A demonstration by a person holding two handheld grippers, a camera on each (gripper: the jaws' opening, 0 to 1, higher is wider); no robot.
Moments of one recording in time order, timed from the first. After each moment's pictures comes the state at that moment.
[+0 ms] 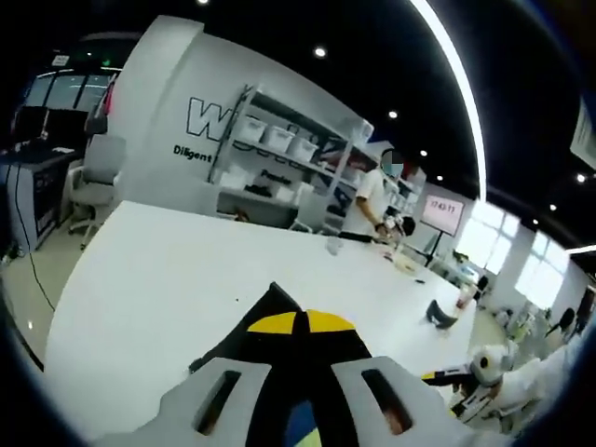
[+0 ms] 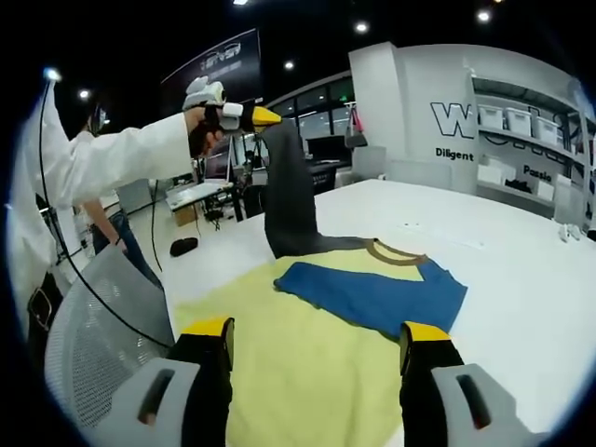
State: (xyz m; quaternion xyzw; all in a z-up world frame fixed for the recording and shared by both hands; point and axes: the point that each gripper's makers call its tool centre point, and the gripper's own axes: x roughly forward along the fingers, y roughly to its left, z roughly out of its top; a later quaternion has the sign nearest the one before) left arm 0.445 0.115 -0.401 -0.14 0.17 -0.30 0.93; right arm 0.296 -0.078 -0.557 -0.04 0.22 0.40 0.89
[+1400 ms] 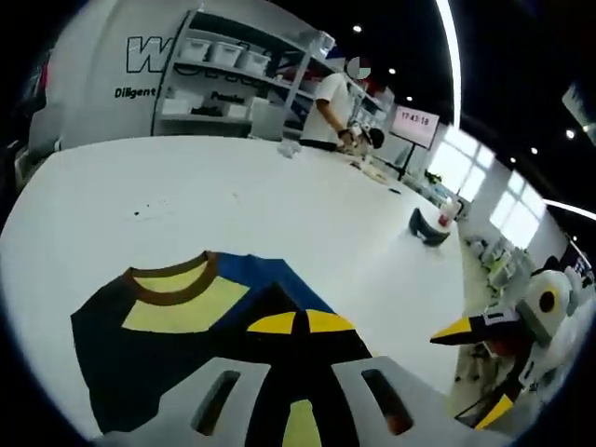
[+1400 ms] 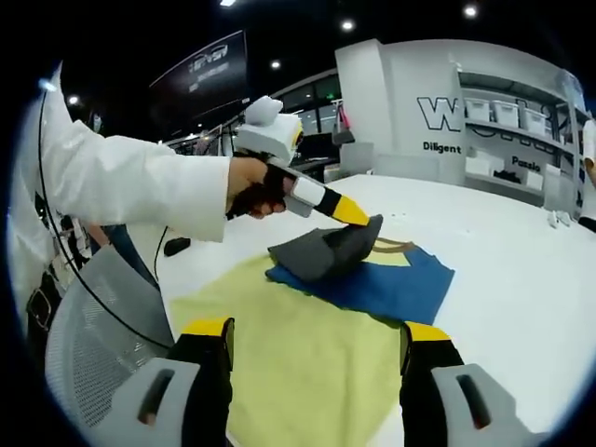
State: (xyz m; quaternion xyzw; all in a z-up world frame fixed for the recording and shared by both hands) left arm 0.441 -0.062 -0.576 -0.06 0.33 -0.39 0.86; right arm 0.289 -0.098 -0.565 -0.02 0.23 0.38 0.90
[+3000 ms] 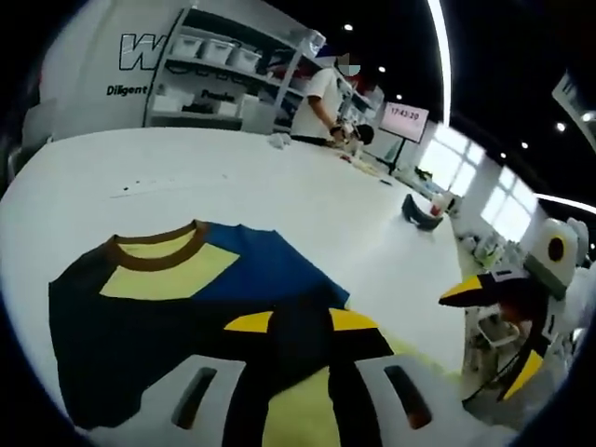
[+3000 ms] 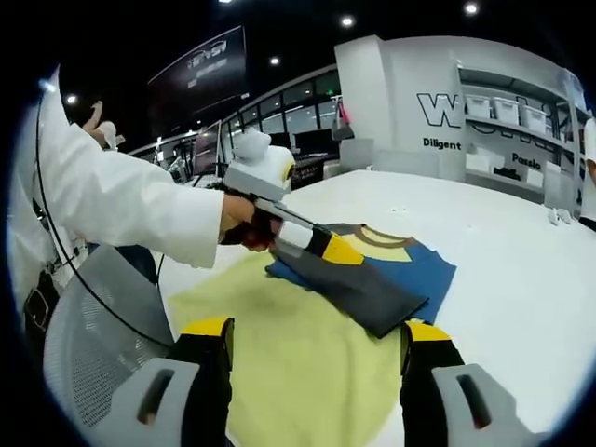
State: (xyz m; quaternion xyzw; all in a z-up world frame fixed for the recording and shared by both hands) left arm 0.413 -0.053 -0.600 -0.06 0.30 -0.41 0.86; right arm 0.289 -0.096 -0.570 -0.03 0.24 0.38 0.89
